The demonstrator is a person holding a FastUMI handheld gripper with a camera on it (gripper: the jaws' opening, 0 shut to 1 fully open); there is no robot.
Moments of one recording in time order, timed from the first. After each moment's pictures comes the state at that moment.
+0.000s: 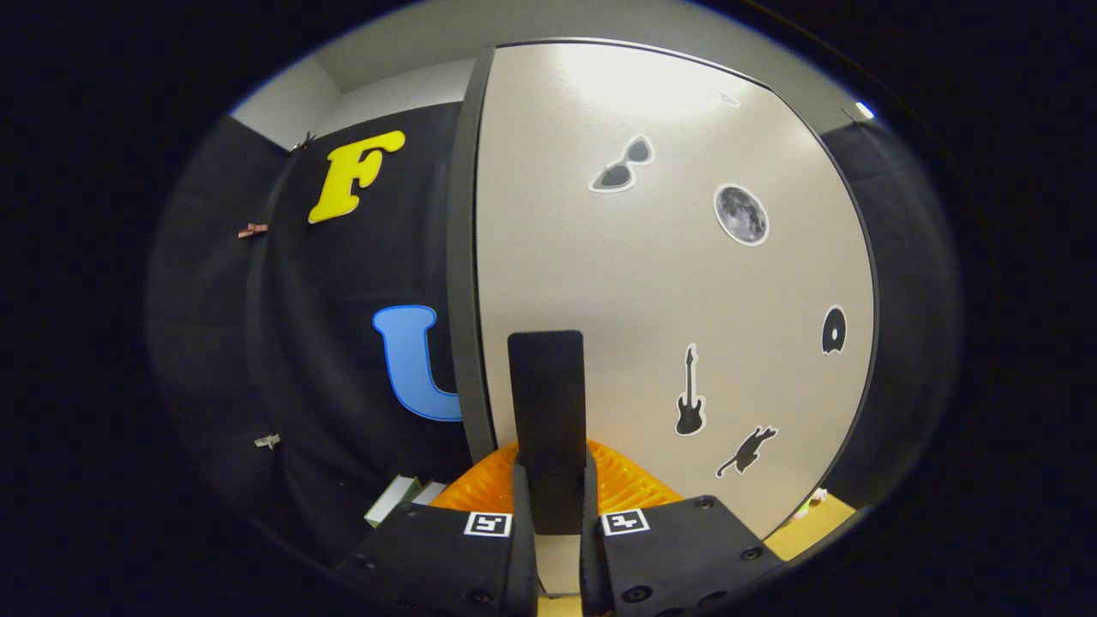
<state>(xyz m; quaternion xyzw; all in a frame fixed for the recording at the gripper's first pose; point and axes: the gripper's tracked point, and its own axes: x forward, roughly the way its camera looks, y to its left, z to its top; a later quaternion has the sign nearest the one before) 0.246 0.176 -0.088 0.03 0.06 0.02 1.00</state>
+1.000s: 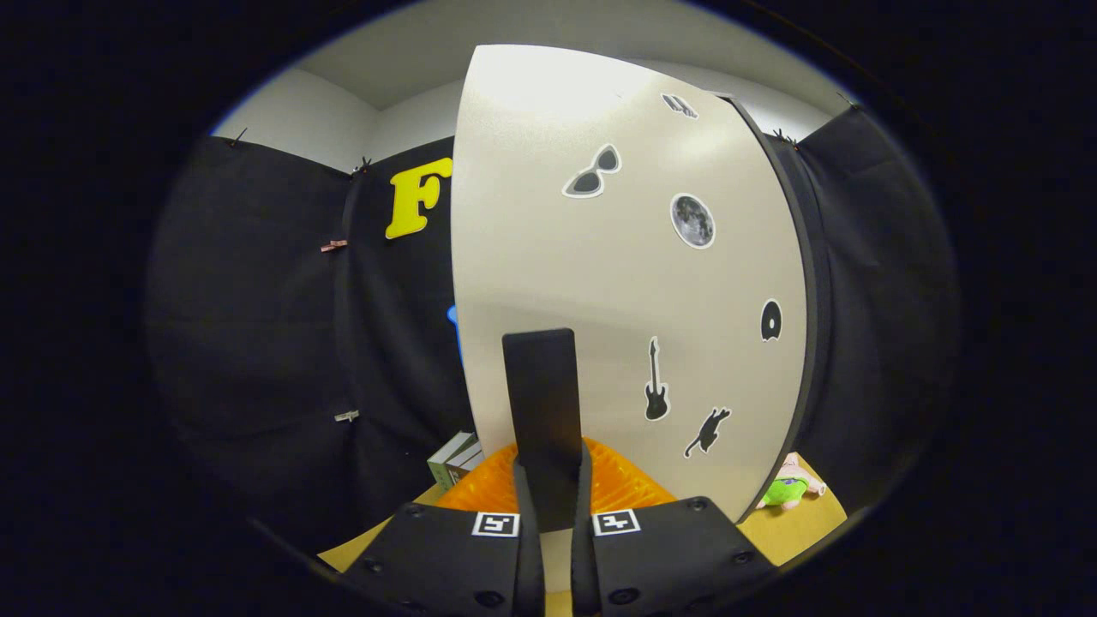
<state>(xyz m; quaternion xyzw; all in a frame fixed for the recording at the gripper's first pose) 0.163 0.139 -0.072 0.07 0.08 0.15 0.98</state>
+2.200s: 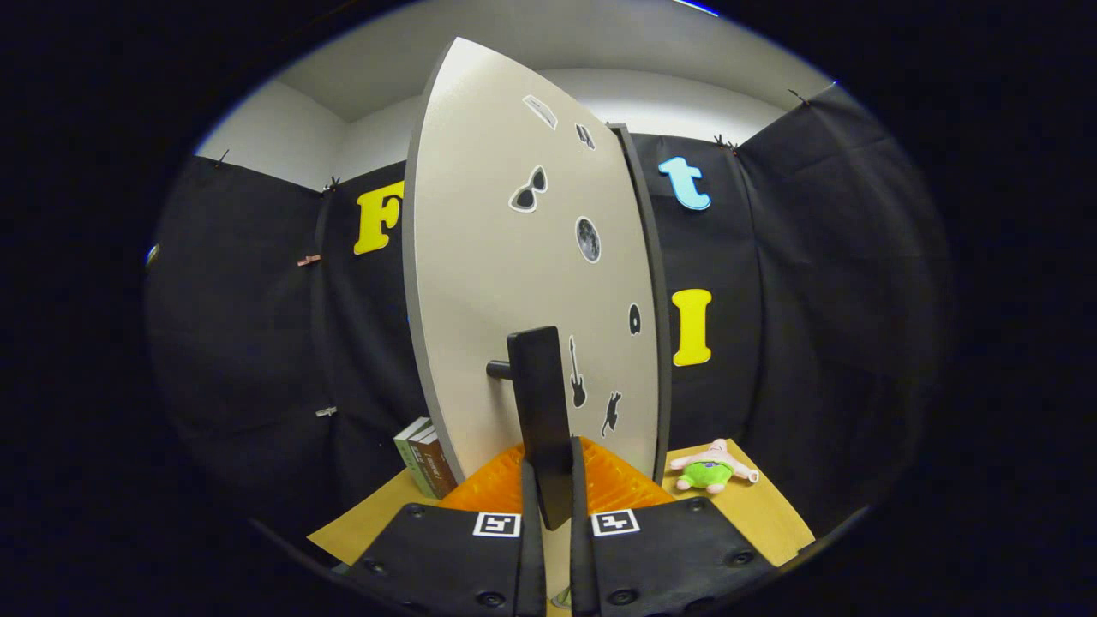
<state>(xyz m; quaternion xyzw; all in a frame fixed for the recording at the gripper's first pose) 0.133 0.066 -0.067 0.08 0.08 0.08 0.99</state>
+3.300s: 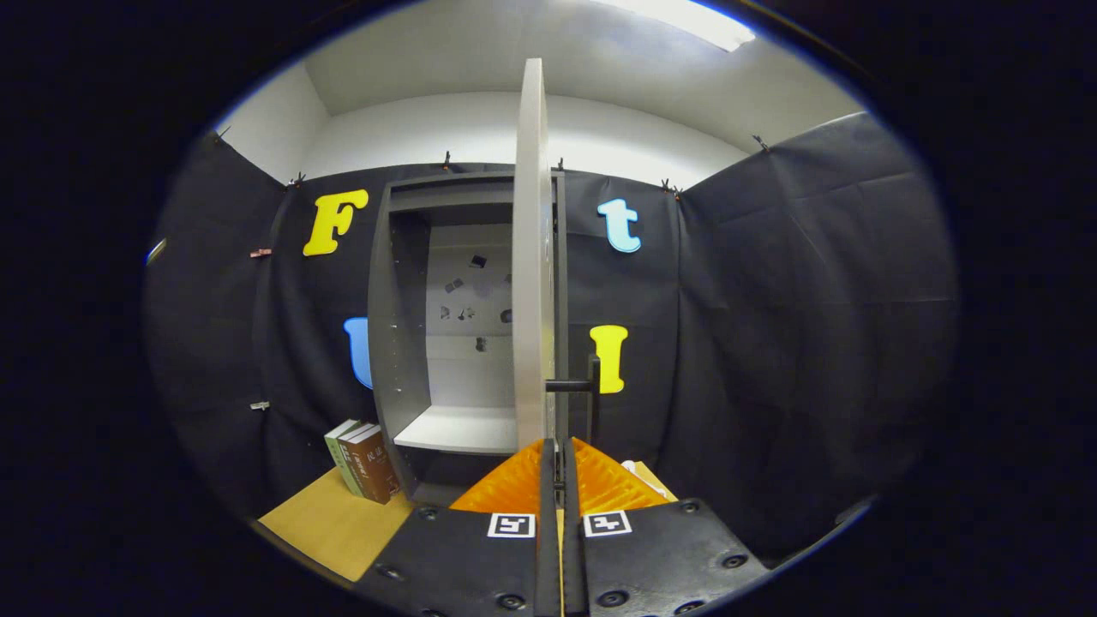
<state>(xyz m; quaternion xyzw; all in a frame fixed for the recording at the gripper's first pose) 0.138 0.014 -0.050 0.04 0.02 -0.01 1.00</state>
